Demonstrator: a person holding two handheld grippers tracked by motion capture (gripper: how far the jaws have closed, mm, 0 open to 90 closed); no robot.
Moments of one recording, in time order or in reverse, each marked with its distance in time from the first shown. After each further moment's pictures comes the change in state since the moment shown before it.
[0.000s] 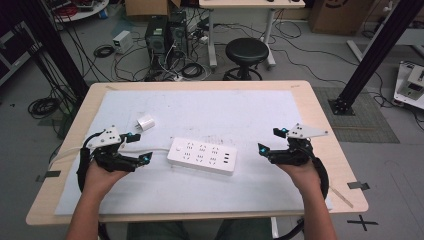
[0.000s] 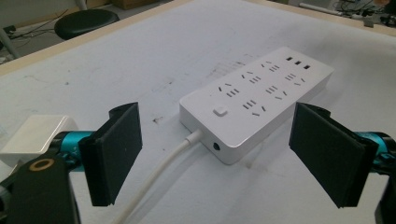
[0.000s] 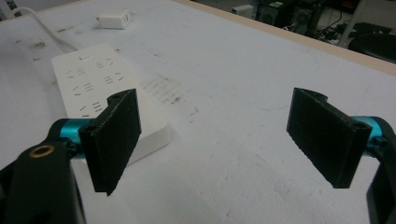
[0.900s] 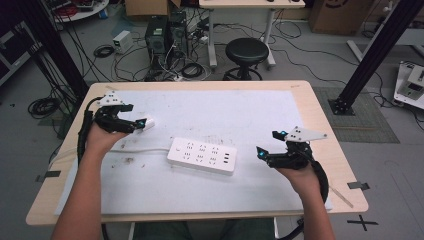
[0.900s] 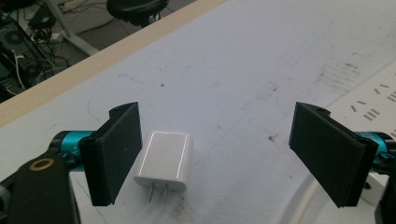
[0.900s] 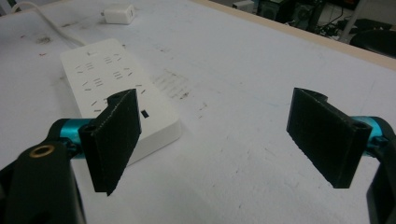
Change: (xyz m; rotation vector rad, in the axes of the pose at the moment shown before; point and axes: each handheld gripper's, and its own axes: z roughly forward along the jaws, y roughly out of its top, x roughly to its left) left arm 0.106 0.035 0.040 0.114 0.140 -0.006; right arm 0.012 0.000 -0.003 0.024 -0.001 -0.002
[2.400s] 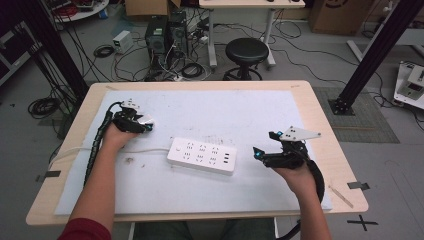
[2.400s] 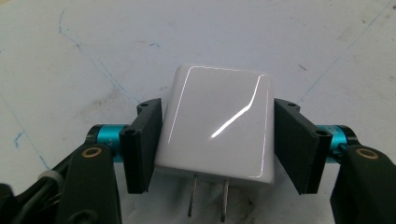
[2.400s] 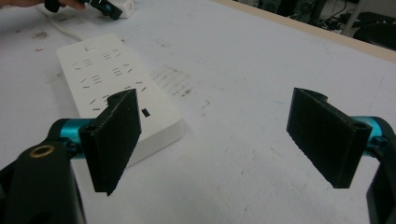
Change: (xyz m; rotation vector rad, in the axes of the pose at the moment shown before) left arm 0.030 -0.042 0.072 0.233 0.006 -0.037; right arm 0.003 0.002 0.008 0.025 -0.003 0.003
